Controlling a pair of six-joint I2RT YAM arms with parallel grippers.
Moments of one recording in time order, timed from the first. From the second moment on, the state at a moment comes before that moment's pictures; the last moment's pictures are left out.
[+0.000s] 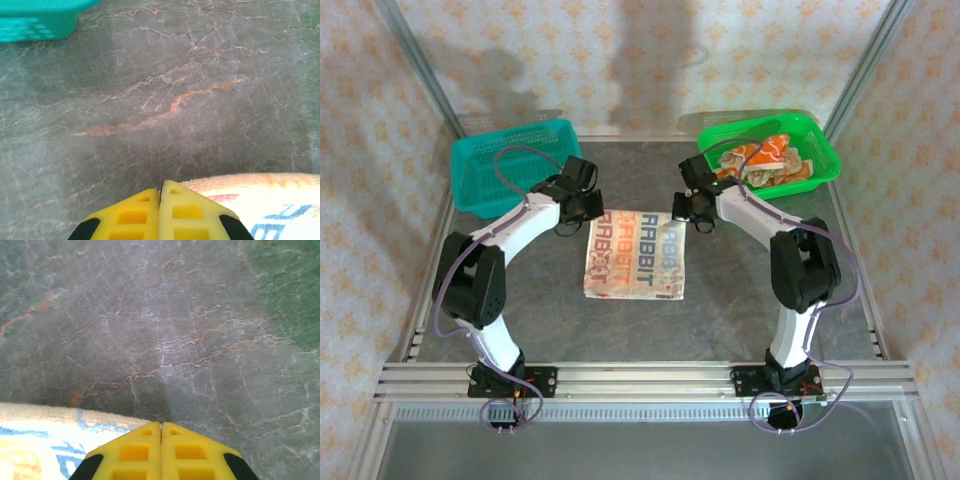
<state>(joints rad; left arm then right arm) -0.32 1.71 1.28 -0.56 -0.03 -0.56 0.45 1.84 1.39 -0.61 -0.03 0.48</state>
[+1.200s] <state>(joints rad) -0.50 1.19 0.65 -0.46 -0.13 -0.70 0.80 1.35 0.79 -0.47 0.16 0.83</state>
